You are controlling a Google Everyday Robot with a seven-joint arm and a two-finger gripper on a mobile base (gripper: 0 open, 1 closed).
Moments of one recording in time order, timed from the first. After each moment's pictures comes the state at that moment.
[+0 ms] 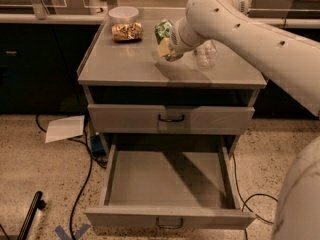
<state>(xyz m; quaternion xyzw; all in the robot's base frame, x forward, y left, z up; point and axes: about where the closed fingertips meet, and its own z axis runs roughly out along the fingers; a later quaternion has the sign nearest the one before) 0.772 -0.042 0.877 -0.23 0.88 0.08 0.40</state>
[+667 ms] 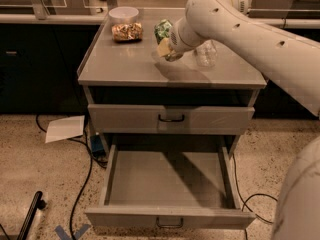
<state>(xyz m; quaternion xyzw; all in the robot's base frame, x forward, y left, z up) 0.772 -0.042 0.877 -0.23 0.88 0.08 0.40</state>
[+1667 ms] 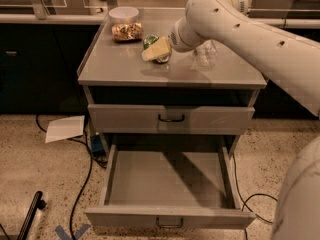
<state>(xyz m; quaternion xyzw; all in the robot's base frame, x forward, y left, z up) 0.772 -0.042 0.877 -0.23 0.88 0.08 0.40</state>
